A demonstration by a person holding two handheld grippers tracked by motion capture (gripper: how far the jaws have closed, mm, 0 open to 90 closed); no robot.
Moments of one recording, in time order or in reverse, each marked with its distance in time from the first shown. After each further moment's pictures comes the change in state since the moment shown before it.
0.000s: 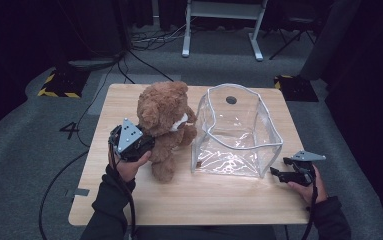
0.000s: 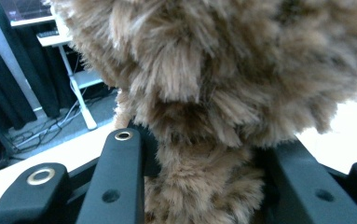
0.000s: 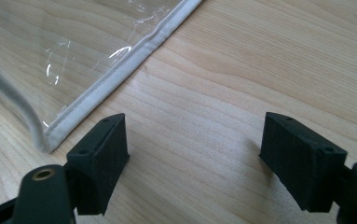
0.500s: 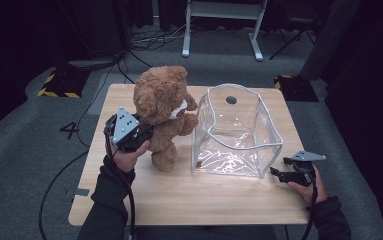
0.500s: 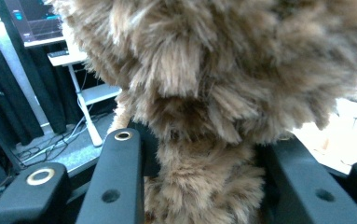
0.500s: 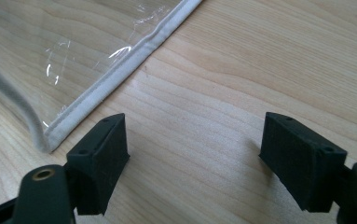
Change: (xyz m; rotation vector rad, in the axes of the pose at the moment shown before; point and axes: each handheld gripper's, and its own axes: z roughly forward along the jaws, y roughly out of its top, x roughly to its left) left arm 0.009 0.031 -0.002 -0.059 0.021 0.003; right arm 0.000 0.000 0.000 0.000 0.000 0.000
